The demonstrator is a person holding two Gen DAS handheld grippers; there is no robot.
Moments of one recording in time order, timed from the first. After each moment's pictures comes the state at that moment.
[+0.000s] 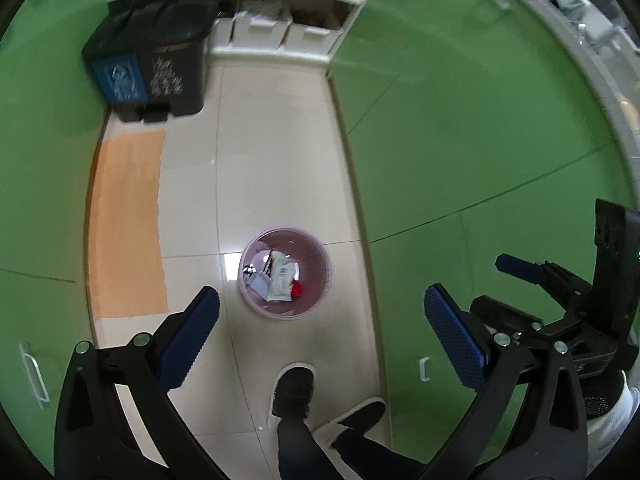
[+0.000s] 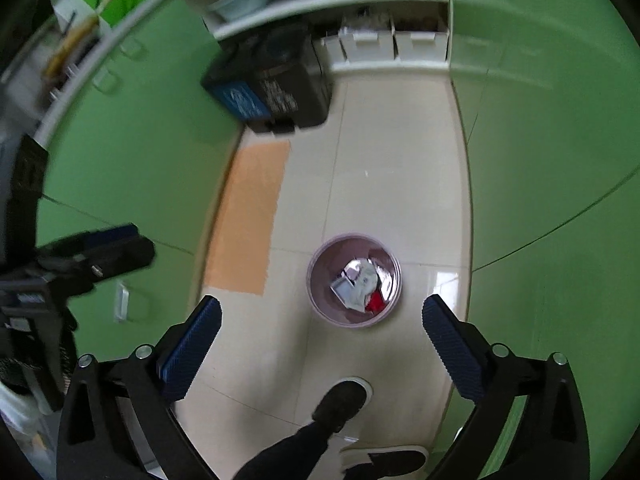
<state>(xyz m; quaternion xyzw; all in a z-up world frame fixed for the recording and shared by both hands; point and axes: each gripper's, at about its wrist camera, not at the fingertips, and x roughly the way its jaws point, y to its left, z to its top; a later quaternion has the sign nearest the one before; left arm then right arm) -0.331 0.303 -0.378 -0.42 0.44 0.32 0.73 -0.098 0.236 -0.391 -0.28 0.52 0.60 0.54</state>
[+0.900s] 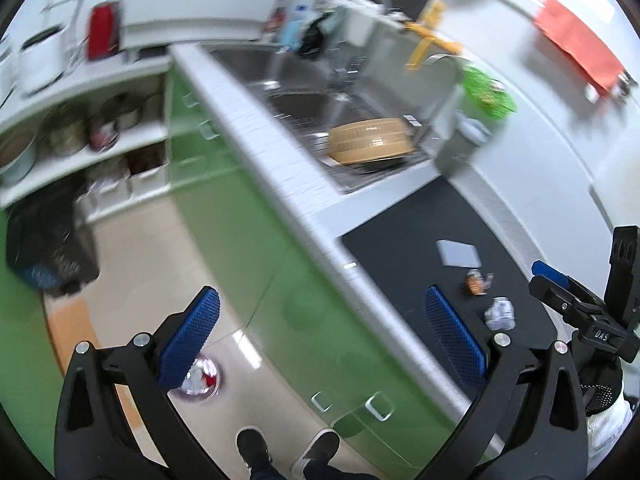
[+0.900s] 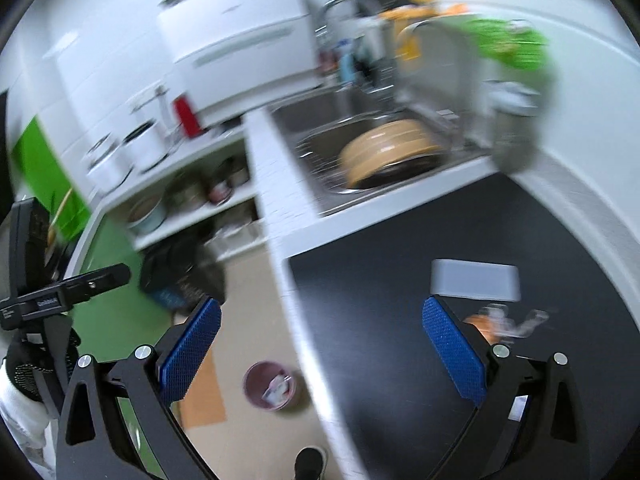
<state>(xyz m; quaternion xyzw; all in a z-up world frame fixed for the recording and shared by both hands) -0.134 0.186 -0.057 -0.26 0.36 0.16 0.88 0.082 -0.042 -0.048 -0.08 0.40 0.44 0.80</state>
